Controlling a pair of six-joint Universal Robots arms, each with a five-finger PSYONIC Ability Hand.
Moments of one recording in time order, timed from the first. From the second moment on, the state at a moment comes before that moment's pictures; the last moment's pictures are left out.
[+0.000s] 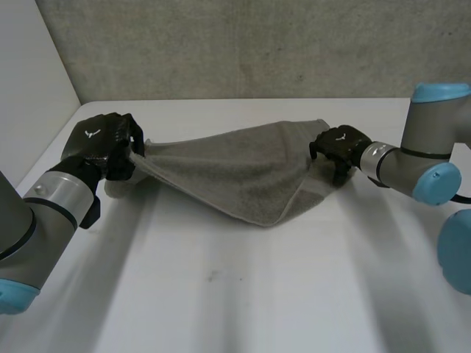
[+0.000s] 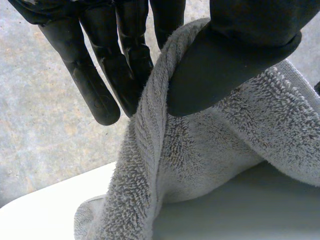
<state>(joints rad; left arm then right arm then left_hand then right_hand) 4.42 -1.71 -1.77 3.45 -1.44 3.14 1.80 -0.45 0.43 0.45 1.16 2.51 1.20 1.22 1.22 1.22 1.03 0.55 0.48 0.48 0.48 0.30</state>
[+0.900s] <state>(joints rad) 4.45 -1.72 -1.80 3.44 -1.44 3.14 1.65 -0.91 0.83 0.53 1.11 2.62 1.20 1.22 1.22 1.22 1.03 1.39 1.21 1.21 1.22 1.03</state>
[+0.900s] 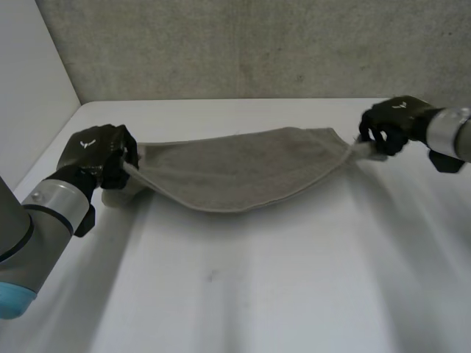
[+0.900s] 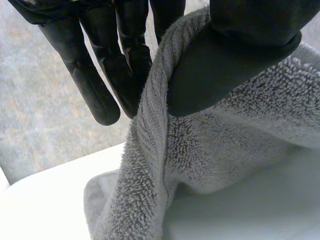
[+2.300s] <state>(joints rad) 4.43 -1.96 -1.41 3.13 -1.41 3.12 1.82 -1.34 1.97 -0.19 1.20 3.03 1.20 1.22 1.22 1.22 1.03 0.32 0.27 0.28 0.28 0.10</state>
